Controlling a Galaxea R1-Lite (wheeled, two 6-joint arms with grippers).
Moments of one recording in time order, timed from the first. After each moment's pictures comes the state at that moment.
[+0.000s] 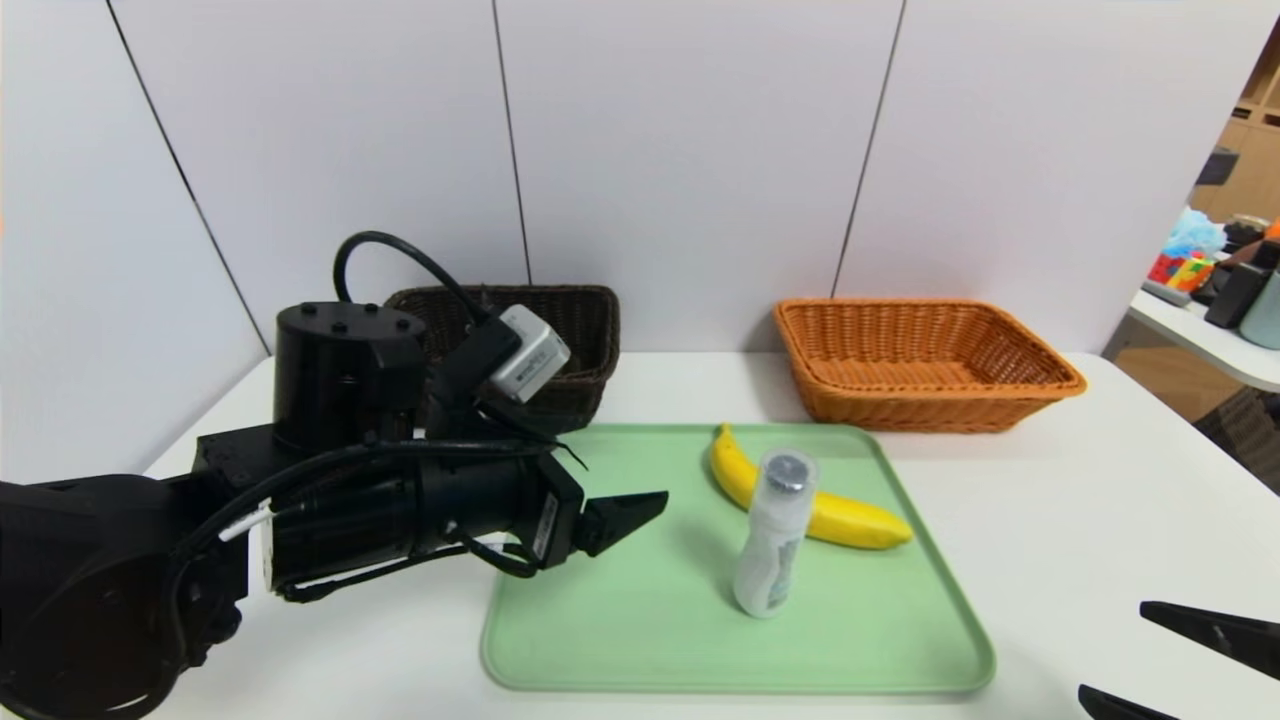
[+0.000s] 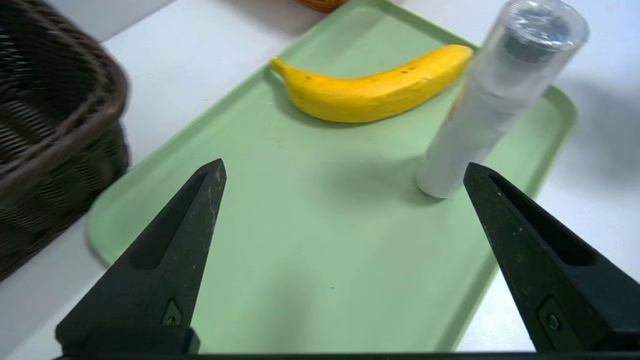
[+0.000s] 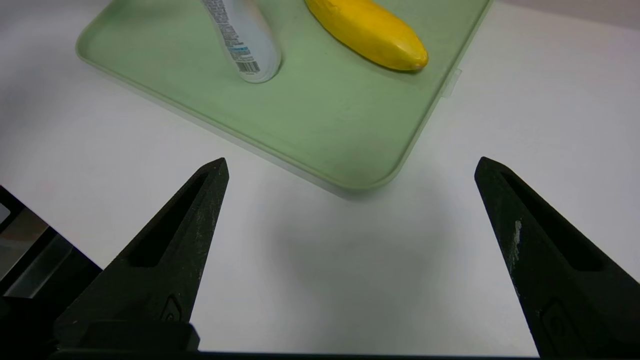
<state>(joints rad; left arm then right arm) -0.65 1.63 -0.75 -0.58 -0.28 0.07 0.08 0.85 -0.29 -0.08 0.46 -0.08</state>
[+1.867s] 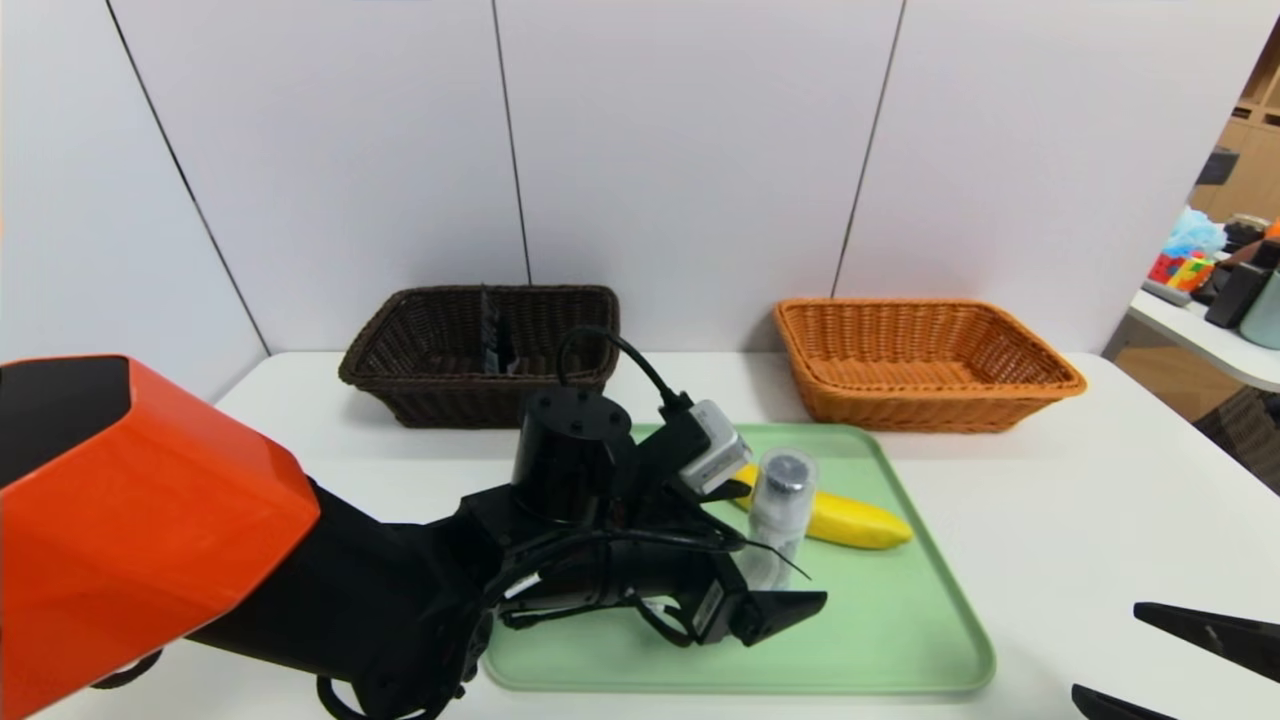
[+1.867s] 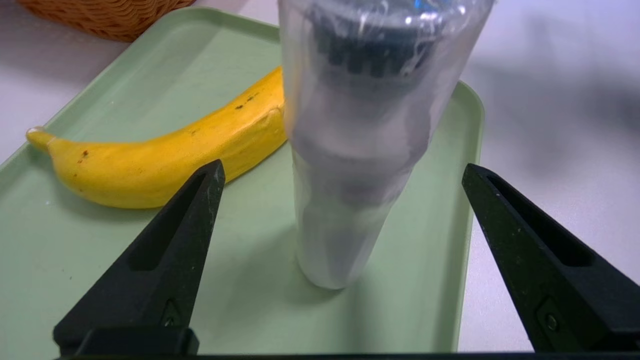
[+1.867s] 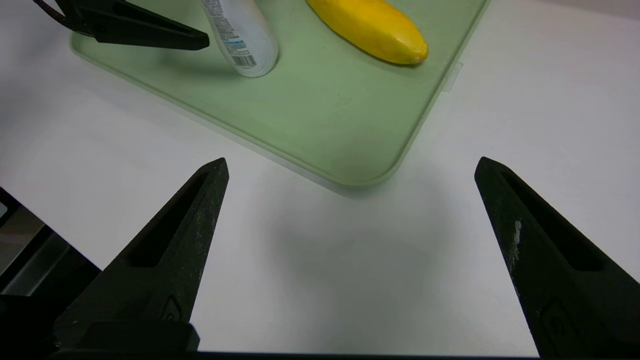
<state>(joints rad) -0.82 1.98 -0.86 -0.86 -0.42 0.11 0.08 0.87 -0.29 -0.08 0.46 -0.09</state>
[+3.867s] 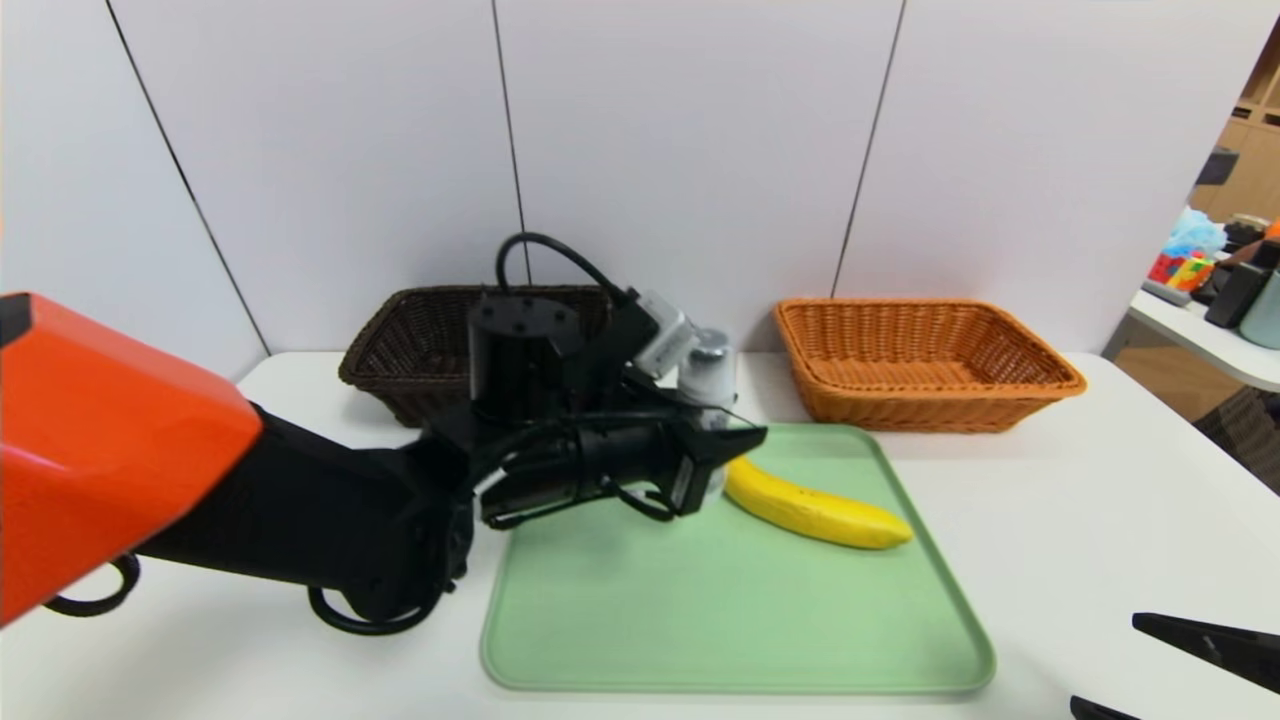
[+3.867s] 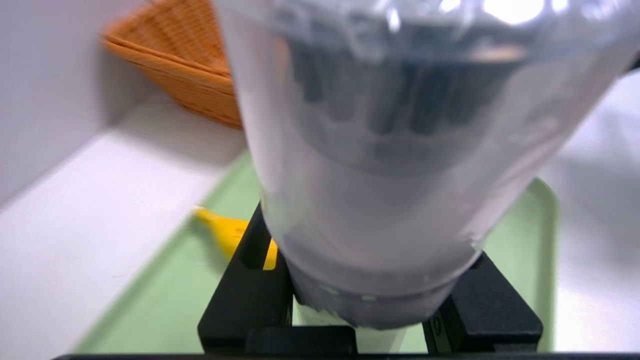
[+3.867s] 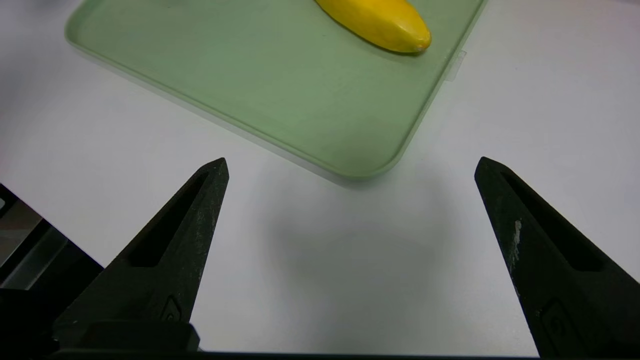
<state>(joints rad) -0.69 1.94 -0.98 -0.87 -0.41 0.10 0.08 0.86 -0.28 -0.08 0.46 -0.09</state>
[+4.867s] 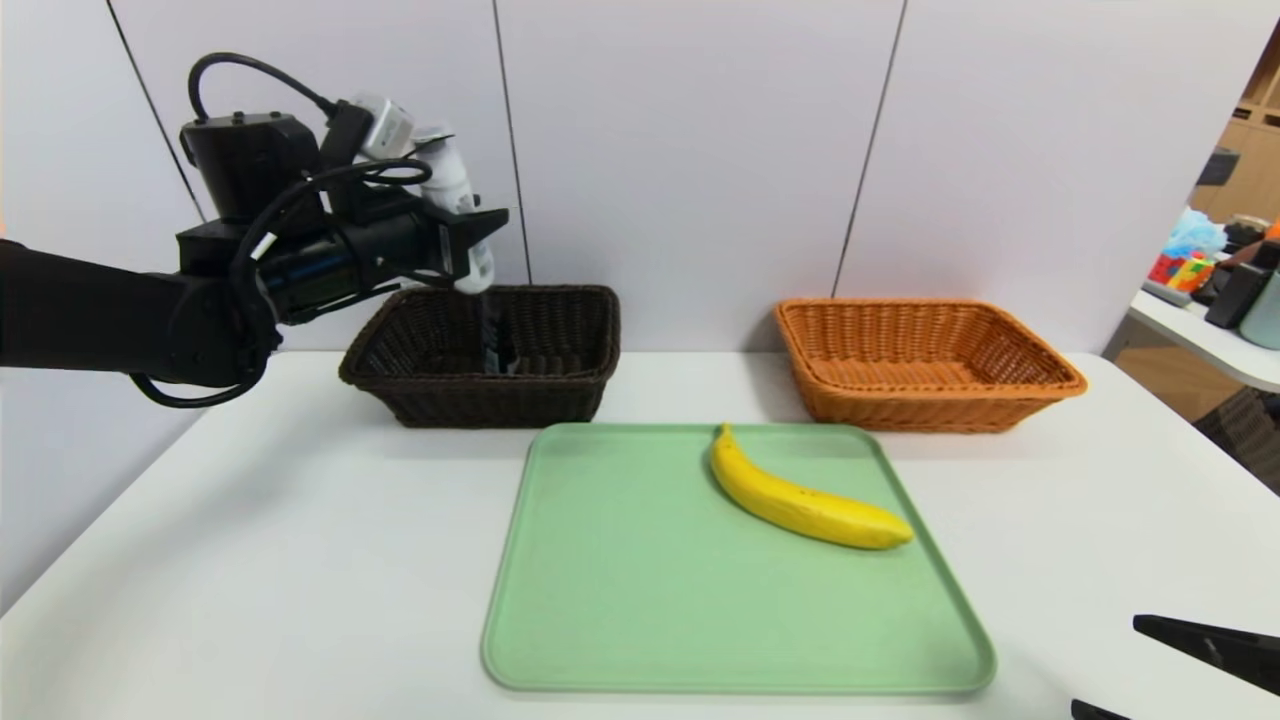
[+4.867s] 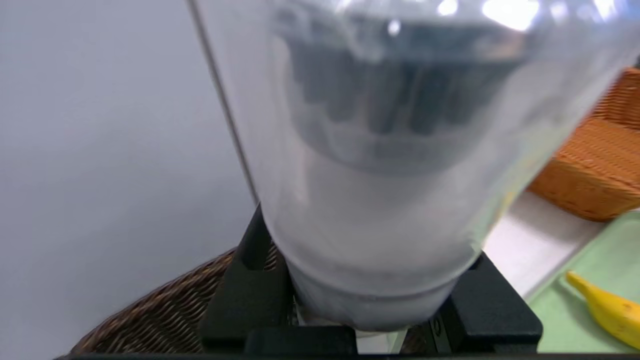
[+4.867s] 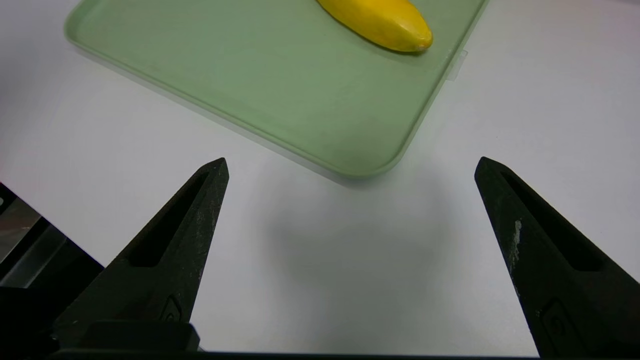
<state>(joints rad) -0.18 1.90 -1.30 -0.69 -0.40 0.10 0.08 0.86 -0.27 -0.08 0.46 -0.10</state>
